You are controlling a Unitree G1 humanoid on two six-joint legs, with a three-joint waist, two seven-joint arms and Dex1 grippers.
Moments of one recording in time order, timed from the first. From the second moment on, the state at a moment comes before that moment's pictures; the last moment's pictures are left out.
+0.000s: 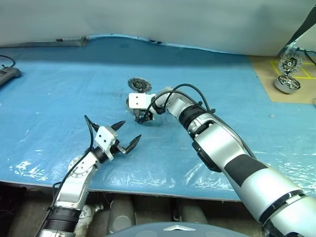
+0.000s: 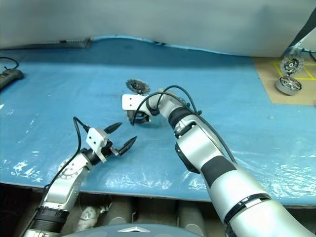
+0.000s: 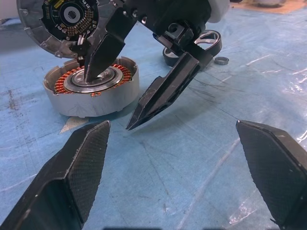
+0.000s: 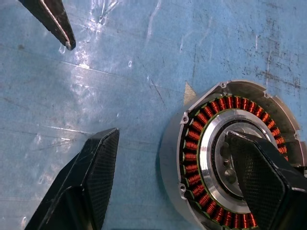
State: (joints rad) left arm 0.01 0.34 -0.03 -0.05 -0.22 -0.09 -0.64; right arm -1.31 0.02 0.40 1.33 -0.42 -0.17 0.87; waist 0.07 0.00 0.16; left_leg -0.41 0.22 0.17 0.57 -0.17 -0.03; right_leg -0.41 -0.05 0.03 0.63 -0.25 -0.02
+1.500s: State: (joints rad) left arm 0.01 0.33 -0.03 -0.05 -0.22 -0.09 -0.62; right arm -1.27 -0.02 0.42 1.26 -0.47 -0.08 0.86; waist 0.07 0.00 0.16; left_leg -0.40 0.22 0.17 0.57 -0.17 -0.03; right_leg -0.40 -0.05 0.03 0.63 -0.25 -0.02
